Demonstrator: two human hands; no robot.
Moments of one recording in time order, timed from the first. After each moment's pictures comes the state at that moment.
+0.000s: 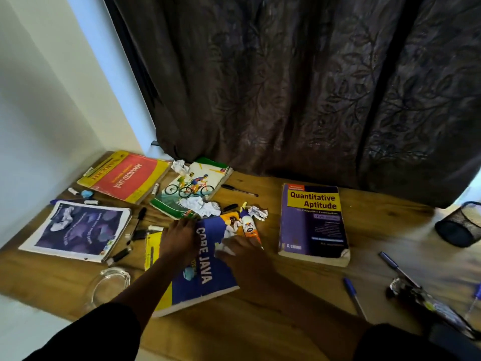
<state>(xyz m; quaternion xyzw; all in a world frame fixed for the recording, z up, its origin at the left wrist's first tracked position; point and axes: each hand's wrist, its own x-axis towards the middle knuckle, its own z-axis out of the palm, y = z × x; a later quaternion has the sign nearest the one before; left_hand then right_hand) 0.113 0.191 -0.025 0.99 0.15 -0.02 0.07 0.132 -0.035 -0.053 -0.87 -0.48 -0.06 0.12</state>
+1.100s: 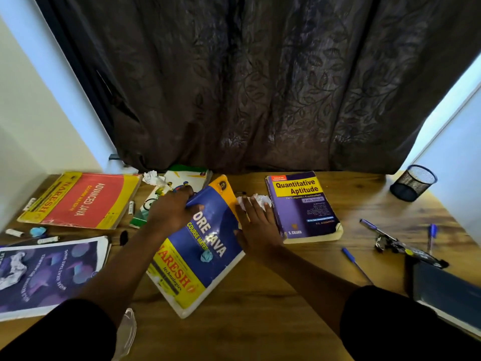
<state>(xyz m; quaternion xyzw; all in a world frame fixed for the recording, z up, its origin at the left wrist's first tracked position) 0.191 0.246 0.054 0.99 -0.03 -0.01 0.16 0.169 -0.006 -0.038 -0.97 -0.21 -0.06 0.09</state>
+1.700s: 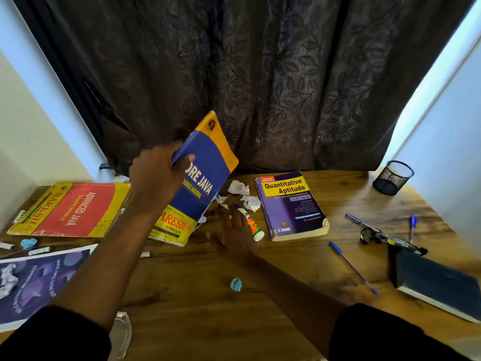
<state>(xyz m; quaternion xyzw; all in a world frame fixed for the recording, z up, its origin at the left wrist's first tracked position) 0.177 0.212 0.165 0.93 -0.06 0.30 0.18 0.132 0.038 -0.017 -0.94 -0.13 -0.05 0.32</state>
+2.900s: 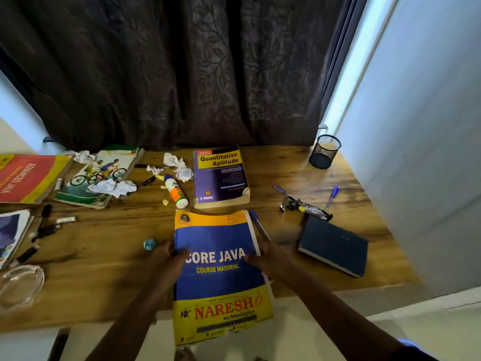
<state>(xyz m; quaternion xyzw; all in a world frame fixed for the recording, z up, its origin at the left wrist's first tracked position) -0.015 -0.008 -0.024 0.79 0.22 -0.07 0.56 -0.009 -0.276 -0.021 -0.79 0.05 0.30 0.54</state>
